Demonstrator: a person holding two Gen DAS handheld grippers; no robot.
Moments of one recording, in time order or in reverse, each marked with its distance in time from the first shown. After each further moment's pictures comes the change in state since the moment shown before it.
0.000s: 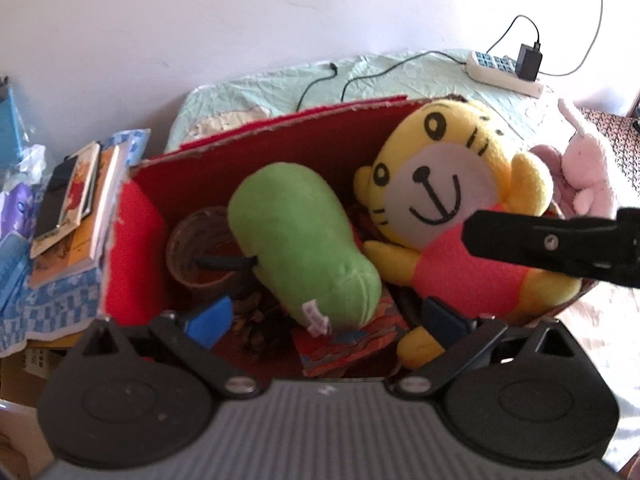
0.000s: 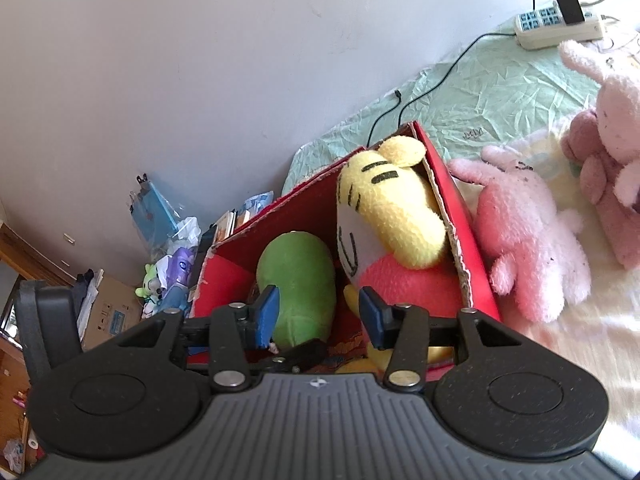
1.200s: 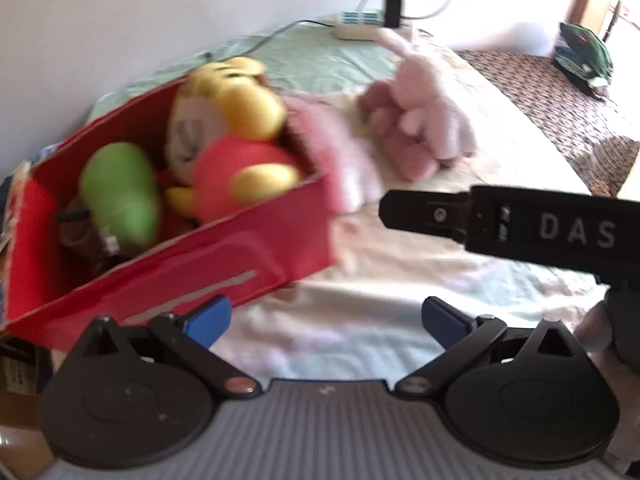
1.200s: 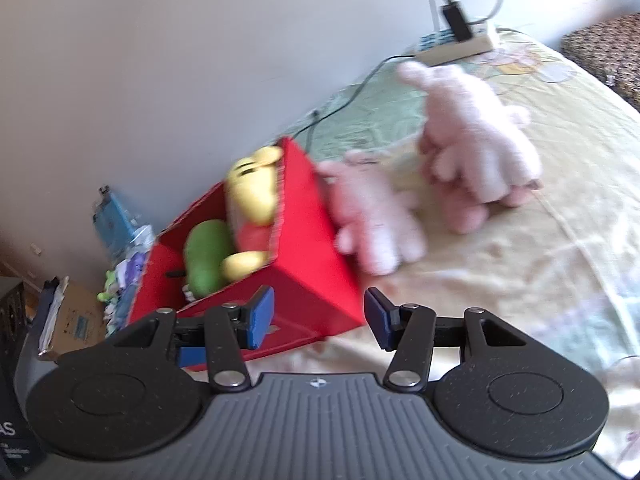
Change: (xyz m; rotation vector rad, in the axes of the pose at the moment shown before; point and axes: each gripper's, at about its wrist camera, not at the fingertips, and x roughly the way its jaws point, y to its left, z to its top) left arm -0.044 -0.151 -0.045 0.161 0.077 -0.161; right arm -0.102 -0.076 -0.033 0.041 -0.064 -0.169
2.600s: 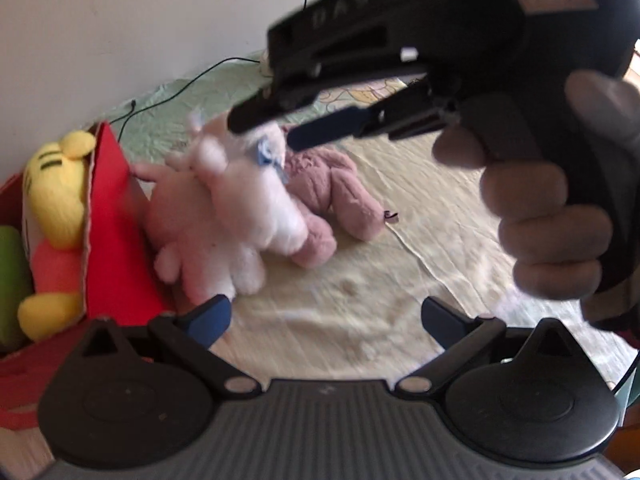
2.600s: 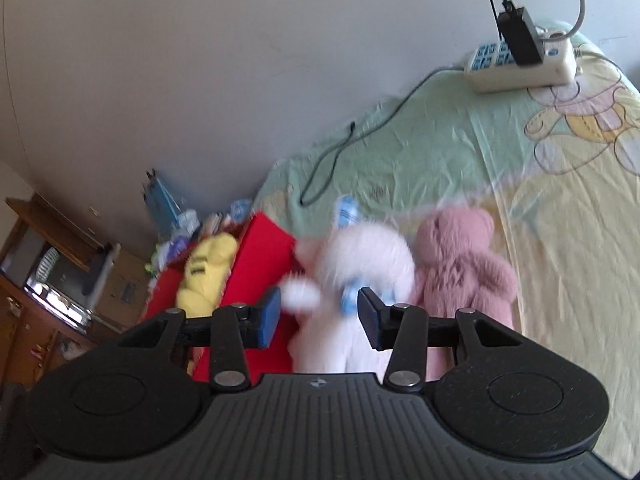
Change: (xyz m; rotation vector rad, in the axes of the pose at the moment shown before) left arm 0.068 -0.091 0.058 0.027 -0.118 -0.034; right arm 0.068 -0.095 0.140 -0.105 0.132 0.261
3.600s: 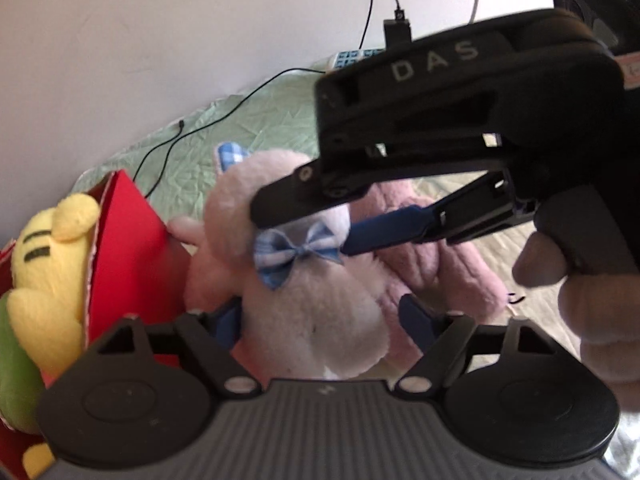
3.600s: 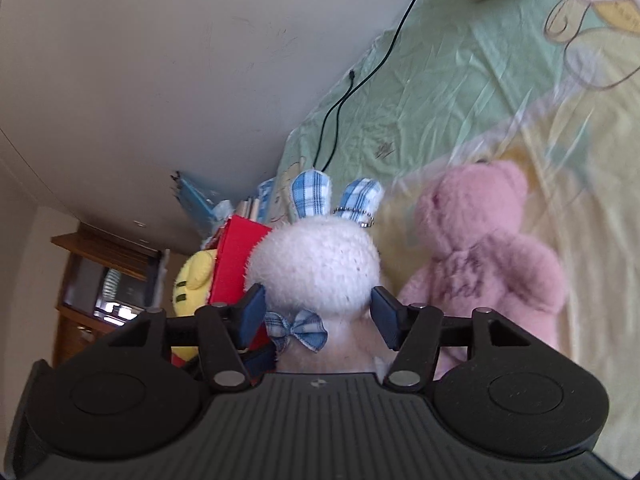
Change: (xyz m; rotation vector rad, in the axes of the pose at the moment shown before) left arm 0.065 0.035 0.048 -0.005 -0.019 0.219; right arm 0.064 -0.043 0.015 0.193 0.180 0.244
